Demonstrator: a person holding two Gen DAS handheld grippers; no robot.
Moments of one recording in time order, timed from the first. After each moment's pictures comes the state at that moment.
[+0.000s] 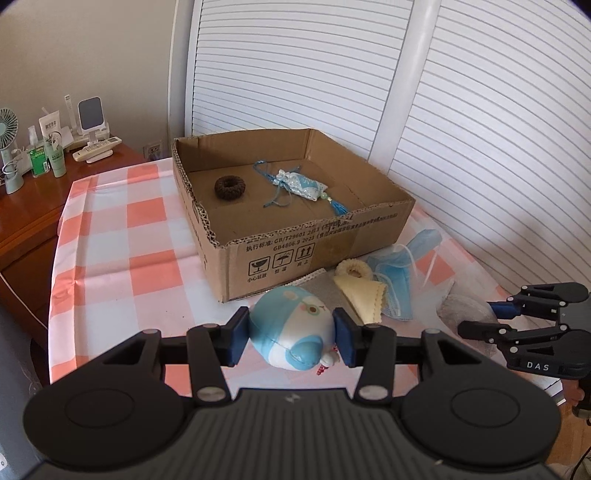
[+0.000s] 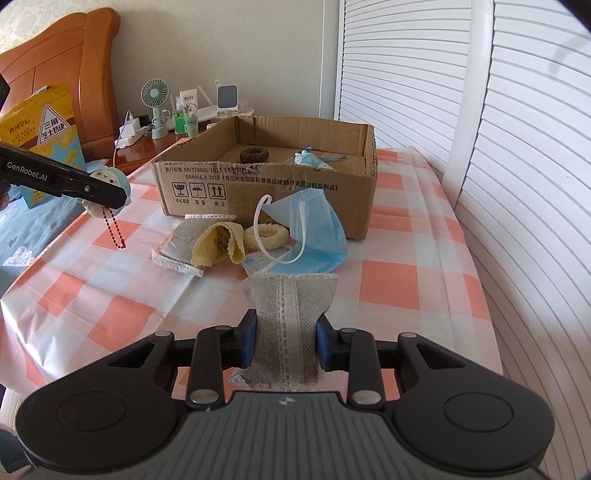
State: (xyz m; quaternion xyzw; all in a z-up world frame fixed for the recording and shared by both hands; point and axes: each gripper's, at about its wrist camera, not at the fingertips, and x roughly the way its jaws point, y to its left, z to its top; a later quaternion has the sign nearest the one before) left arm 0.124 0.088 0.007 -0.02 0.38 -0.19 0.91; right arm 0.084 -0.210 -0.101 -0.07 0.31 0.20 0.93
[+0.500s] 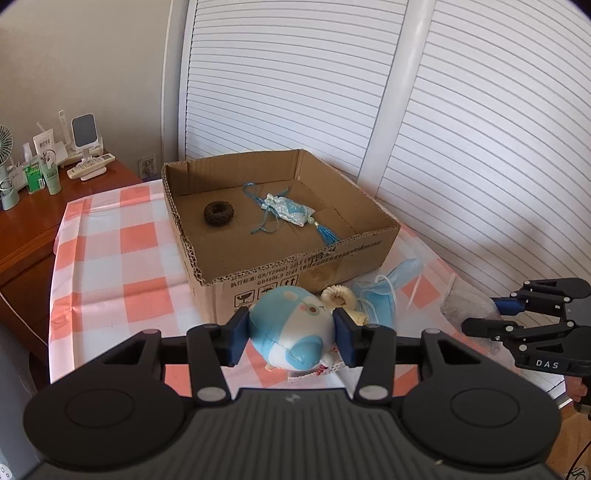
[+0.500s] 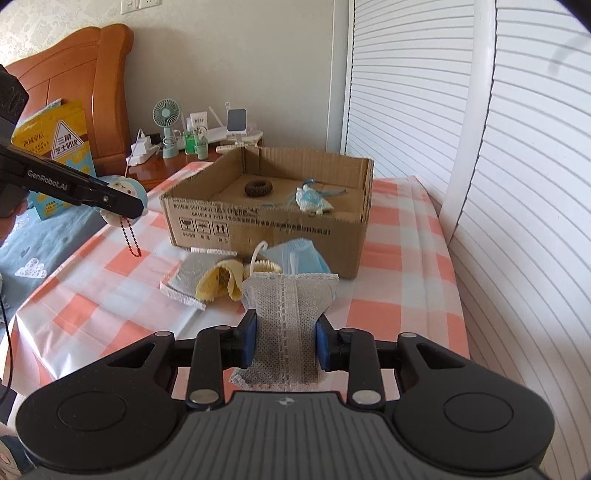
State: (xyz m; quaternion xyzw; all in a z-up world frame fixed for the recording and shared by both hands) left arm 0.132 0.076 0.033 -0.01 0.37 -0.19 0.91; right arm 0.086 -0.223 -0.063 -0.08 0.28 0.22 0.93
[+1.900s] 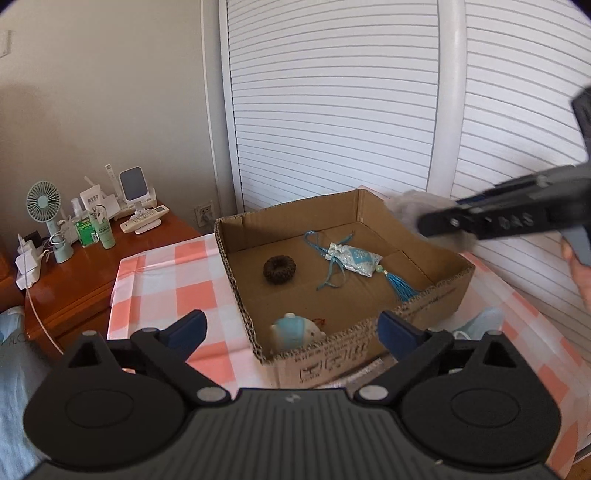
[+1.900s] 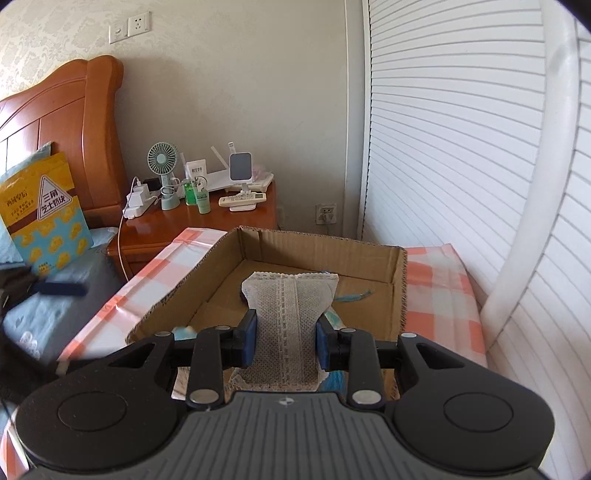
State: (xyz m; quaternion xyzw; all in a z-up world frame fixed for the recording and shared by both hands) left arm 0.154 0.053 0.041 0.05 0.30 -0.09 0.95; right arm 0.240 -0.160 -0.005 -0.05 0.26 0.26 0.93
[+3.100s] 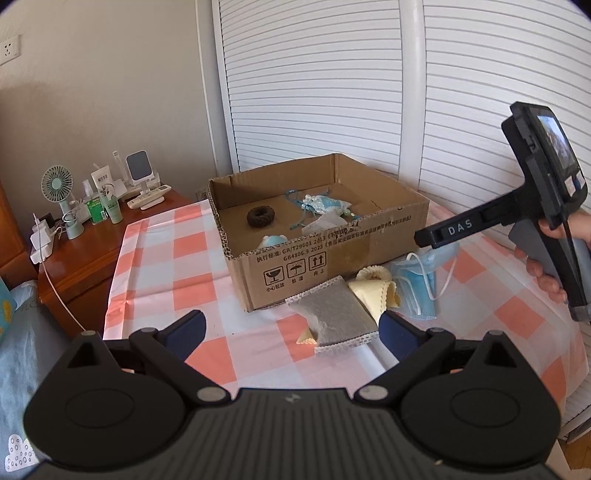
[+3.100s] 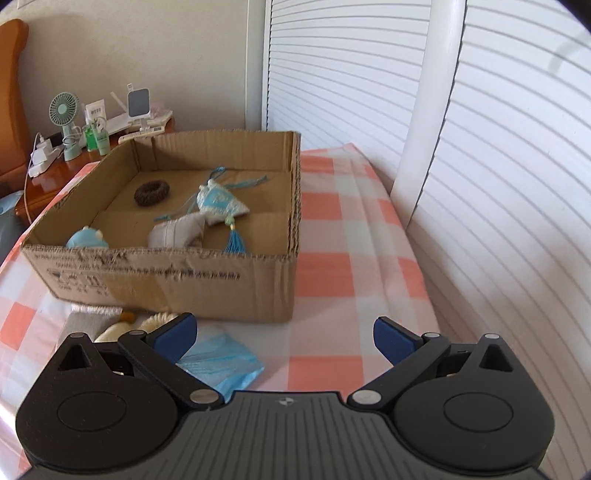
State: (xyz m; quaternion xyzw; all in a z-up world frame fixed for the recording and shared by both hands) left arm 0.071 0.032 0.019 0.07 0.31 -0.08 0.94; right arm 0.206 -0.204 -0.088 -0.05 0.35 0.09 0.93
